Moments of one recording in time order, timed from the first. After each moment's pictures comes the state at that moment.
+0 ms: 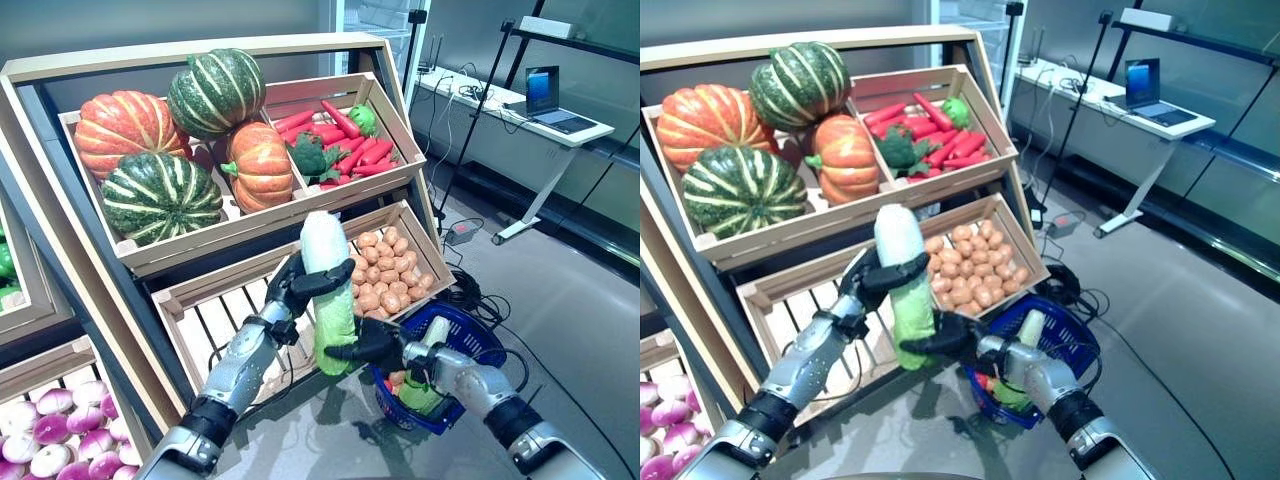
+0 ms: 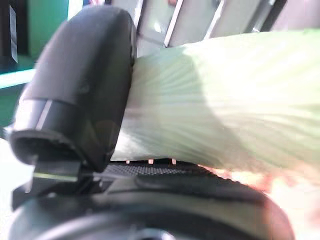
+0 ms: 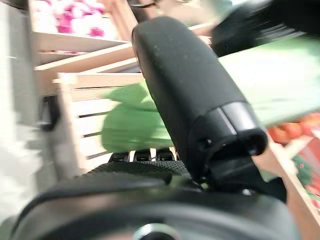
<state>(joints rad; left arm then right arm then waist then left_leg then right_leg) -0.27 0.37 -0.35 0.22 -0.74 -0.11 -0.10 -0.31 -0.34 0.54 0.48 0.78 0.33 0.40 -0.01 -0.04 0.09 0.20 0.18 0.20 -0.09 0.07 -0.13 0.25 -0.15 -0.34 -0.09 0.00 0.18</state>
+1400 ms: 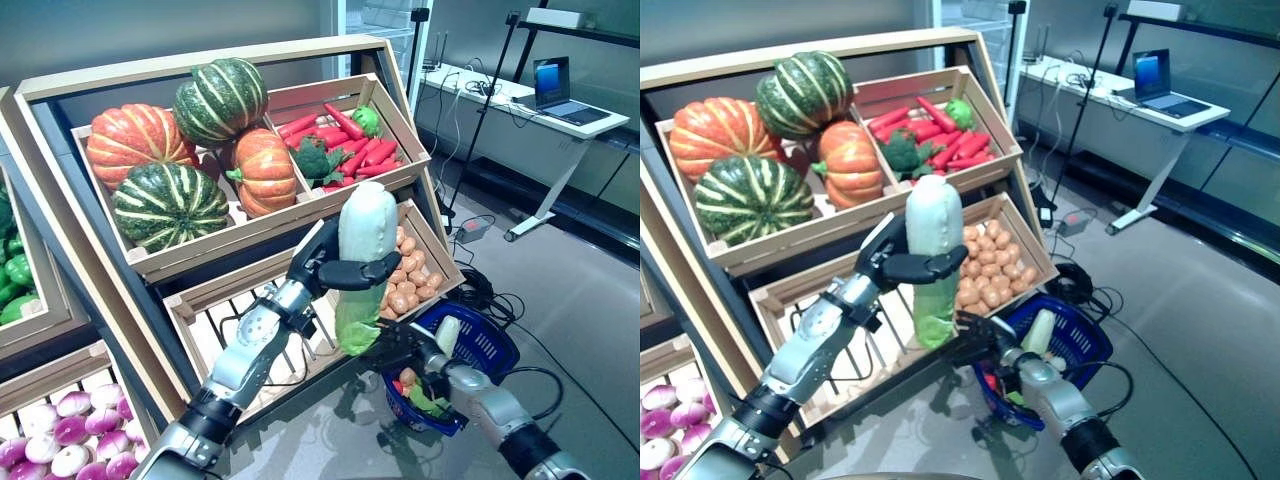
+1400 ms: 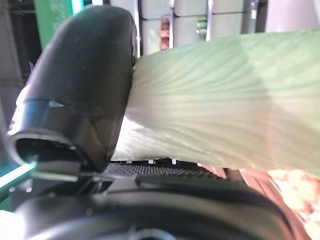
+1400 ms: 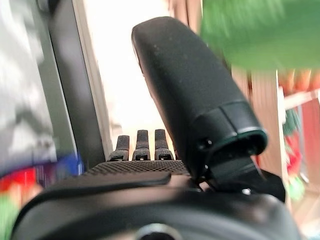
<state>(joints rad) -0.26 0.41 -0.35 0.05 -0.53 -0.11 -0.15 -0.15 -0.43 0.38 0.32 0.39 0.24 0.04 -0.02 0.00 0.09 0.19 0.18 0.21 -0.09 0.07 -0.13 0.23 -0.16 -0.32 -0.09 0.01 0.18</state>
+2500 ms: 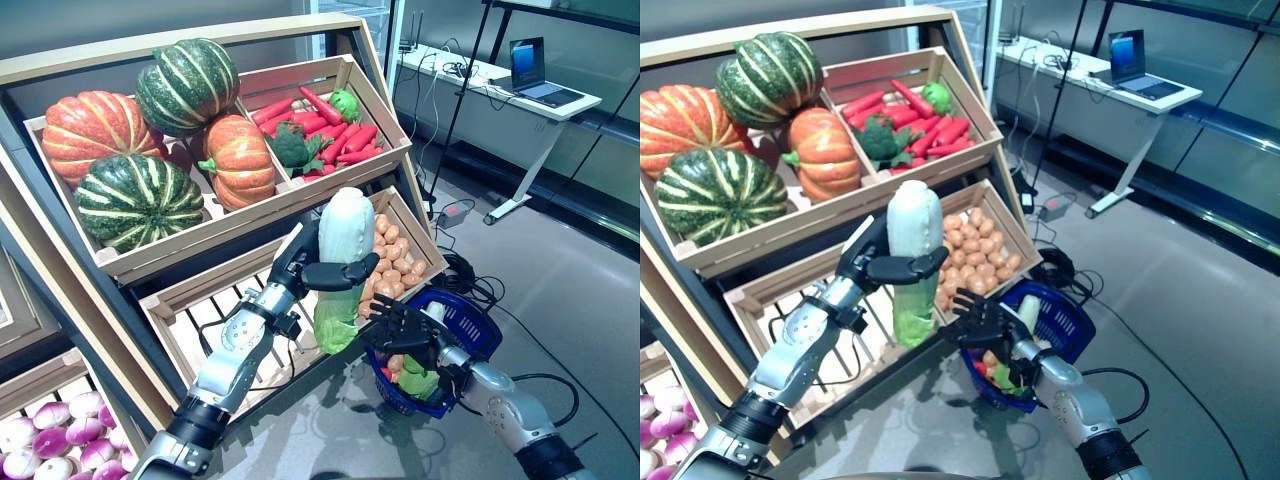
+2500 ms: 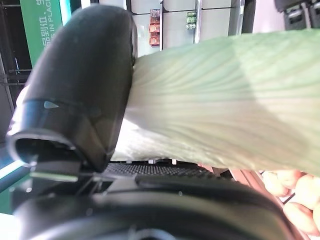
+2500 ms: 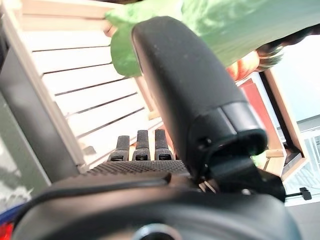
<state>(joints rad) -0.24 0.40 -0.30 0.06 -0.49 -0.12 -0.16 -0.07 -0.41 0.29 0.17 0.72 0.23 0.24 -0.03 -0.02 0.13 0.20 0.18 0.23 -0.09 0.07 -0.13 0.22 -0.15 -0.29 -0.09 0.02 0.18</state>
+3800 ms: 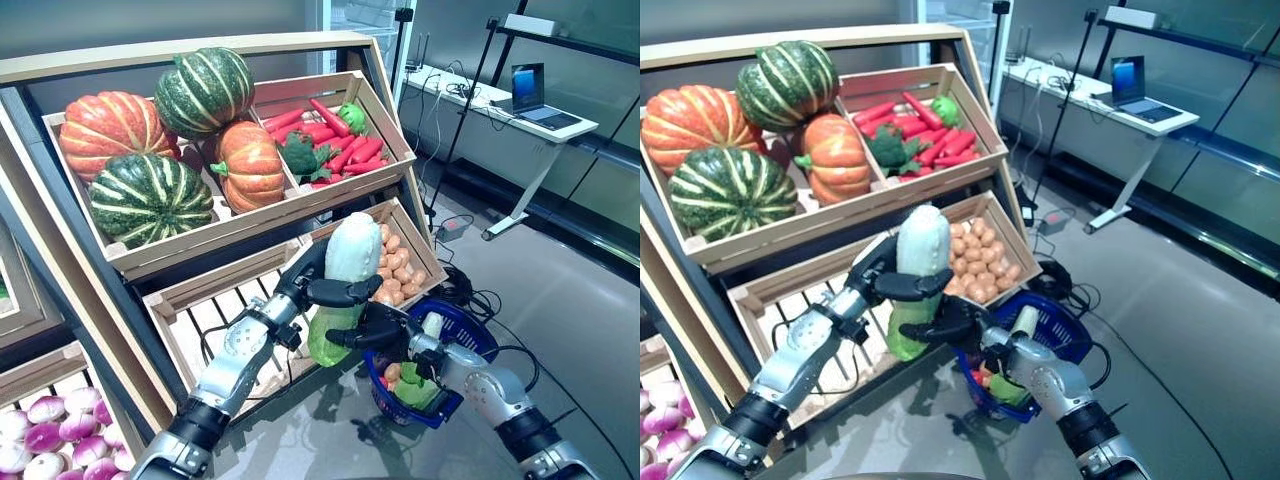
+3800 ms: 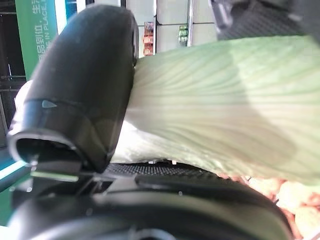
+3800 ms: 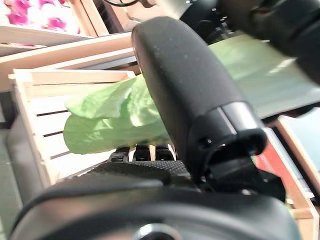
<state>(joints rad) -0.24 0.41 -0.35 0.14 -0.49 -0.13 -0.23 -0.23 -0.36 0.40 0.22 0.87 0.40 0.31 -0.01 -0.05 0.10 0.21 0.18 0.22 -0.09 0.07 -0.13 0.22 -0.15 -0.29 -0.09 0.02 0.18</state>
